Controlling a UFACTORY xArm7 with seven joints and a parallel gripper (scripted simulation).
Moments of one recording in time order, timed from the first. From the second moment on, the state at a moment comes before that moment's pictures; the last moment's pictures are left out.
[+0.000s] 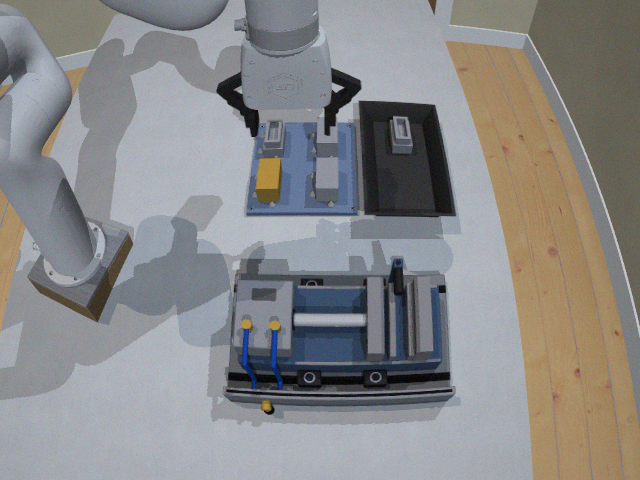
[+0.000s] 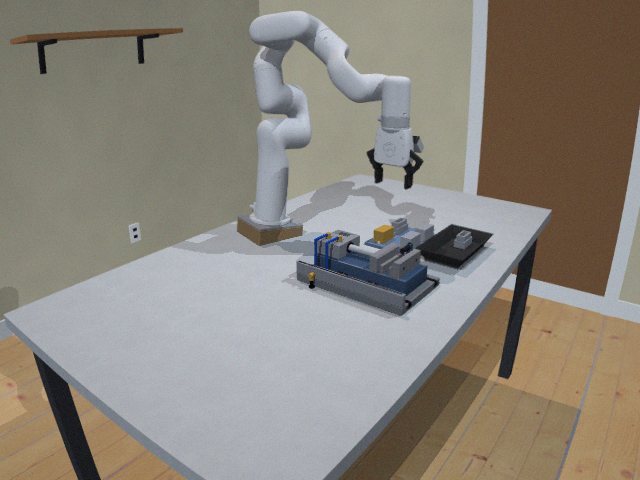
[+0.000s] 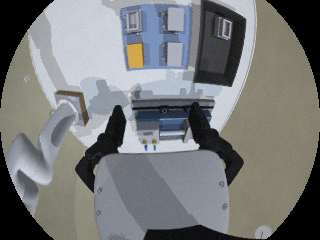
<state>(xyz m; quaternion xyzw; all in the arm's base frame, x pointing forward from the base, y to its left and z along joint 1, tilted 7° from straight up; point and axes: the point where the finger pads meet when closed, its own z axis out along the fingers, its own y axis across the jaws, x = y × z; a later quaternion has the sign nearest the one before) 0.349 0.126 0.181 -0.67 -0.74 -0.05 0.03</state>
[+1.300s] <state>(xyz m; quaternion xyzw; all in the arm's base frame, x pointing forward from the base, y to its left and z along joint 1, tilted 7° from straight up) 0.351 0.127 0.181 -0.67 -0.74 -0.05 0.03</state>
